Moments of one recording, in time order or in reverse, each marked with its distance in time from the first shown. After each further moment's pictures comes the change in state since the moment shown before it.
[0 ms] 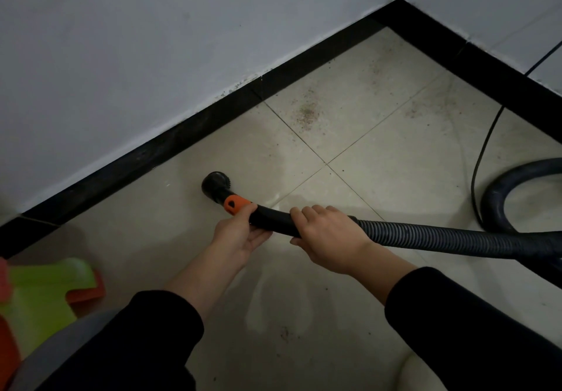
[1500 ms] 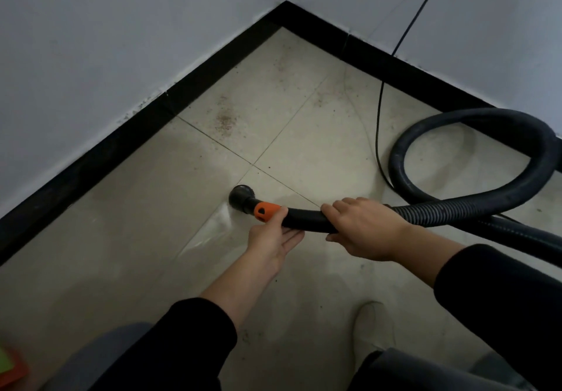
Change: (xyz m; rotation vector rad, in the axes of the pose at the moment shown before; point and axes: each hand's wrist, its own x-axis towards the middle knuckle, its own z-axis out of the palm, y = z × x) left_hand -0.054 -0.076 0.112 0.148 -0.321 -0.130; right_hand -0.132 0.070 -0.040 -0.044 -0.141 0.274
